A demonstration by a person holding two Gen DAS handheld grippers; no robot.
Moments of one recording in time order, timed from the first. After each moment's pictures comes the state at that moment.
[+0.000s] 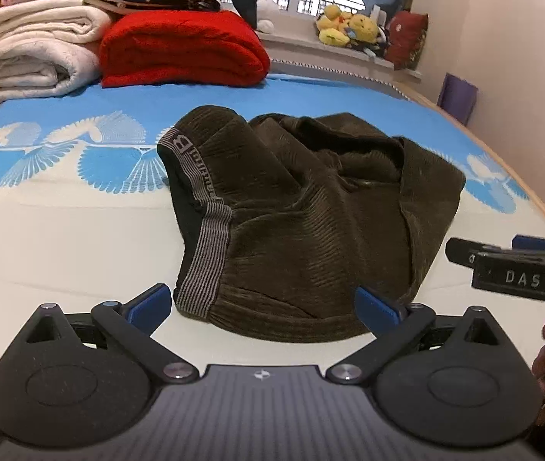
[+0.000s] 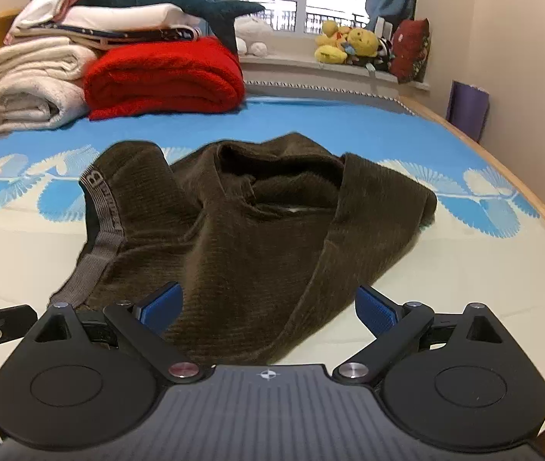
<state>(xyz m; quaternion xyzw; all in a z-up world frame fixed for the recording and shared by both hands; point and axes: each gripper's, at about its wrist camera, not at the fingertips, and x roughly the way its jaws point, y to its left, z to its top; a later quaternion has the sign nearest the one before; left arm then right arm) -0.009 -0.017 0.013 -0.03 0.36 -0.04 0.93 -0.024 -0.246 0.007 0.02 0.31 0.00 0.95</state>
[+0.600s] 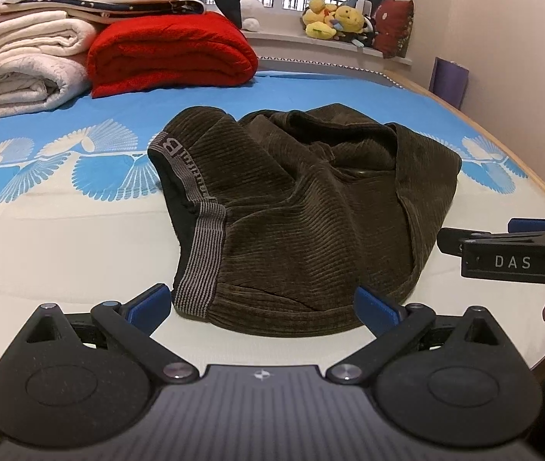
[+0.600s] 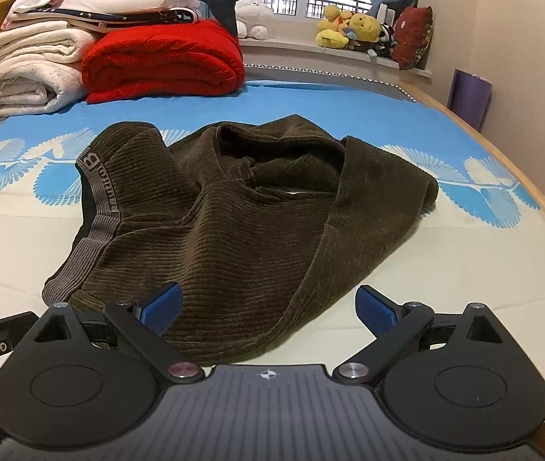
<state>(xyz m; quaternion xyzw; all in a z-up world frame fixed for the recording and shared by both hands) -0.005 -0.019 0.011 0.00 0.36 -0.05 0.93 -0.019 -0.245 0.000 0.01 0.33 0.00 0.95</state>
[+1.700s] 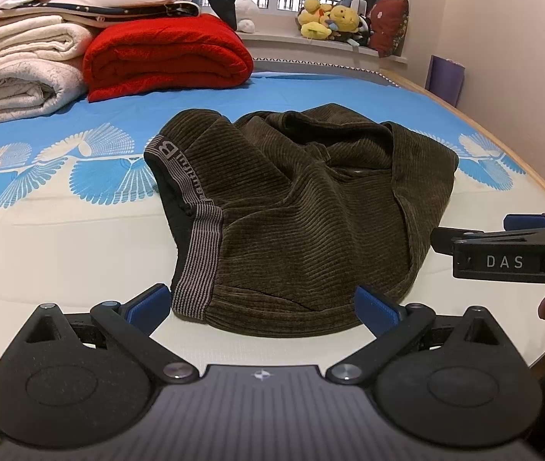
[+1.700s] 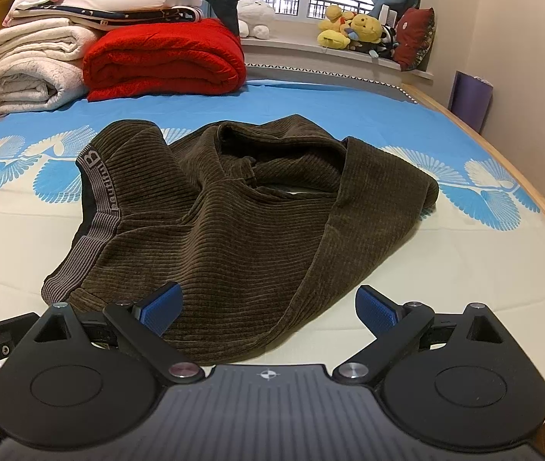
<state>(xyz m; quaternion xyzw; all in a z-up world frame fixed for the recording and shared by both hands) -0.005 -0.024 0.008 0.01 0.35 -0.06 0.94 -0.019 -0.241 -0.001 0.00 0.33 0.00 0.95</state>
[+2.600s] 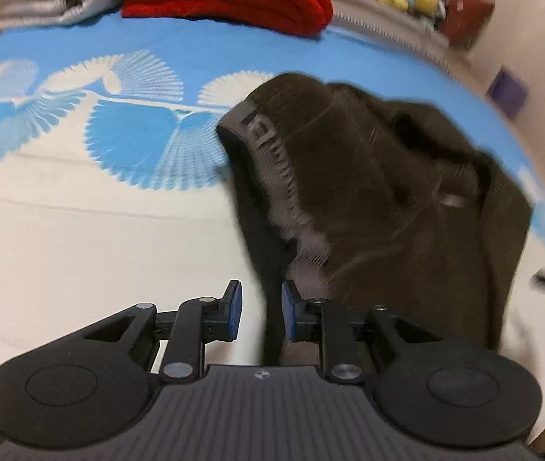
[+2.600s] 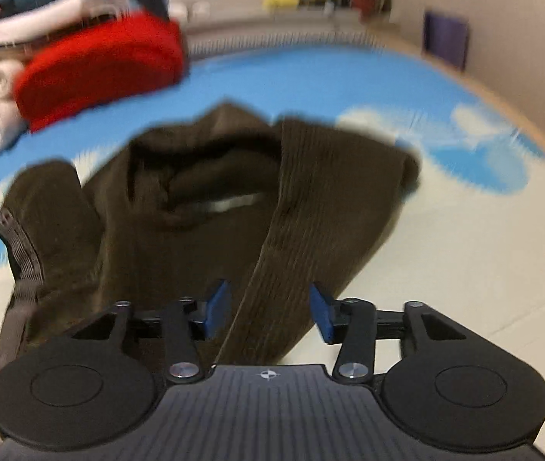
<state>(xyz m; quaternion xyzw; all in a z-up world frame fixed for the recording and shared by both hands) 0.165 0.088 -0.016 -0.10 0.45 -0.04 0.89 0.102 -0.349 -0.035 0.10 0.38 -0.02 0.92</state>
